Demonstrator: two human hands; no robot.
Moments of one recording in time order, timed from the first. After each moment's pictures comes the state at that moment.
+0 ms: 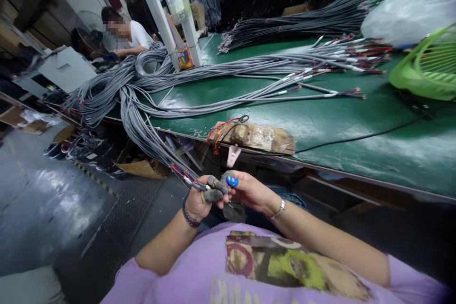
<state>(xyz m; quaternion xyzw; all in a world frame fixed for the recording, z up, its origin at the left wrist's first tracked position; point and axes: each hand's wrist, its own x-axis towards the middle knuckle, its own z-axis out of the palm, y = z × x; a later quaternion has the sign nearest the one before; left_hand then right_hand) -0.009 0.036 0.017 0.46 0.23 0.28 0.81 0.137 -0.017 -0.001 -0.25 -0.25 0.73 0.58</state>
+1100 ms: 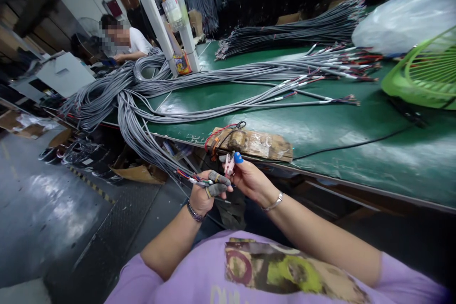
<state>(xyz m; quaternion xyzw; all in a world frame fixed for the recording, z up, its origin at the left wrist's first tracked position) 0.020 0.053 0.013 0.50 0.24 0.35 0.75 0.159 0.017 0.006 -0.30 -0.17 0.64 0.69</state>
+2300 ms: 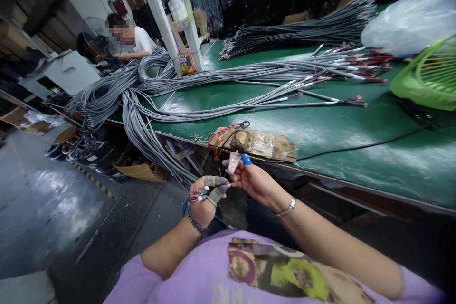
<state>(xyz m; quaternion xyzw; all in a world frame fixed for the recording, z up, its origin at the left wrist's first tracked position) 0.006 0.029 0.018 0.61 0.33 0.45 0.56 0.165 0.003 0.005 -0.35 -0.19 0.66 0.63</state>
